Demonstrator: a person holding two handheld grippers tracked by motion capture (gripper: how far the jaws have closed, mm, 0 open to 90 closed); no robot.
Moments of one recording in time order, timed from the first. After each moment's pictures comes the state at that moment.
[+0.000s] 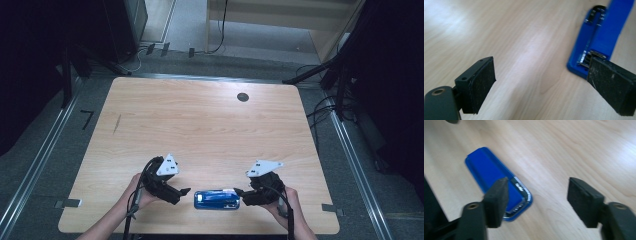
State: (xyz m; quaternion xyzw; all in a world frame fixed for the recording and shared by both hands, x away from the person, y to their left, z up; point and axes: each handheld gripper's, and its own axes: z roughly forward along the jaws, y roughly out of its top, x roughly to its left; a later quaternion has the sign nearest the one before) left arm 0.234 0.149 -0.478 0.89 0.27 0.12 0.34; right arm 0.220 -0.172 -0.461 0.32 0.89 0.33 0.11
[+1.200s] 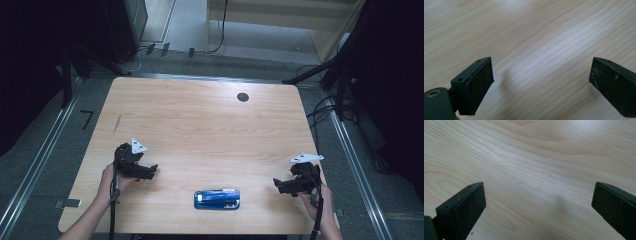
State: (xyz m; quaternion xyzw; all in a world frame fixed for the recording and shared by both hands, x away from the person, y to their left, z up) left arm 0.280 0.232 -0.513 0.83 0.46 0.21 0.23; right arm 0.258 -0.283 -0.510 0.49 0.82 0.25 0.15
